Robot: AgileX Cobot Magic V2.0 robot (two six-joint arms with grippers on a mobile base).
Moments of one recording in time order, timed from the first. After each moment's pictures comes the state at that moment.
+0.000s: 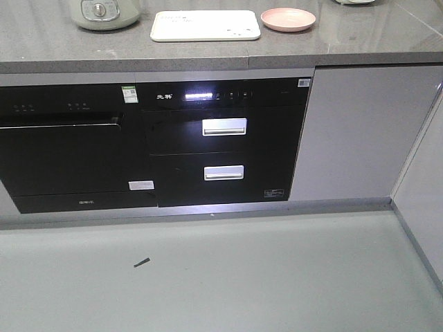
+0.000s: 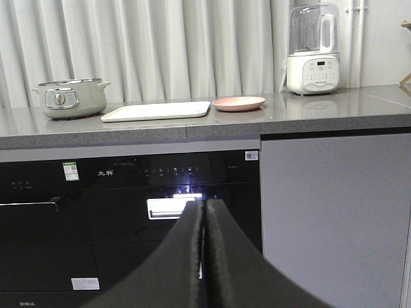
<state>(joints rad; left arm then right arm) 0.00 -0.01 0.02 0.24 0.19 -0.30 0.09 -0.01 0.03 -0.06 0.00 0.13</state>
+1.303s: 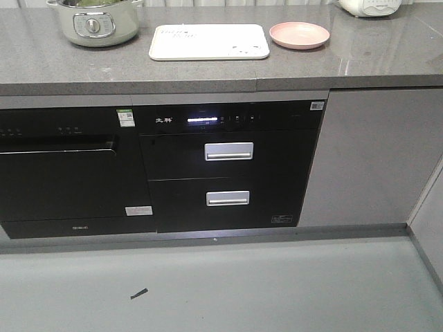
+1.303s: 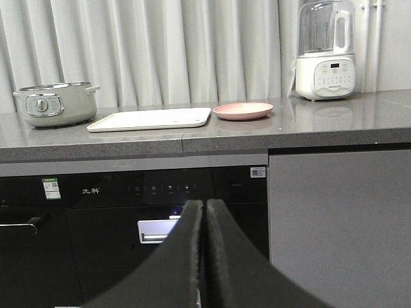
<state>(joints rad) 0.00 -0.01 0.02 0.24 0.19 -0.30 0.09 -0.01 0.03 -0.06 0.00 0.13</state>
